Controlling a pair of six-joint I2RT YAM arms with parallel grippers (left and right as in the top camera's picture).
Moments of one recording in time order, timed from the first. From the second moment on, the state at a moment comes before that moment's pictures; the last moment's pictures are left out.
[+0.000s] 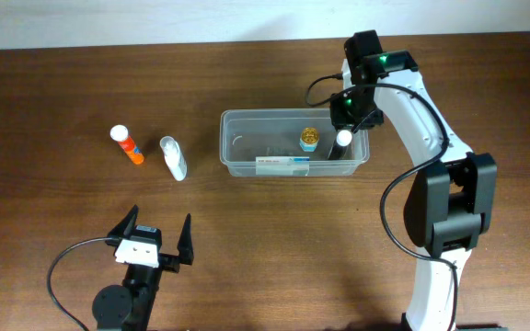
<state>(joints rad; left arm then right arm) -0.03 0.01 0.01 -0.06 0.16 0.04 0.17 2.17 1.91 -1.12 -0.08 0.16</state>
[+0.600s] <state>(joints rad) -0.03 0.01 0.01 -0.06 0.16 0.04 0.11 2.17 2.57 -1.60 -0.01 0.12</state>
